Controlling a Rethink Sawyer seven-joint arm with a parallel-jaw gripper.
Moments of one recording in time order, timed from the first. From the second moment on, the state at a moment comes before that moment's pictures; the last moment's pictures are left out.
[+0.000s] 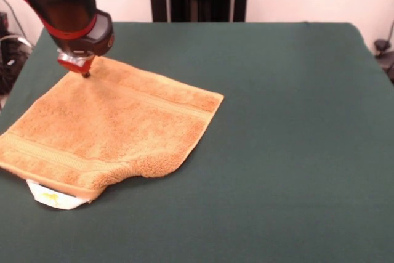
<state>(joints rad) -0.30 -0.13 -0.46 1.29 0.13 0.91 3.02</state>
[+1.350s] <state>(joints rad) -0.27 -0.14 -0.43 0.99 0.05 0.87 3.02</state>
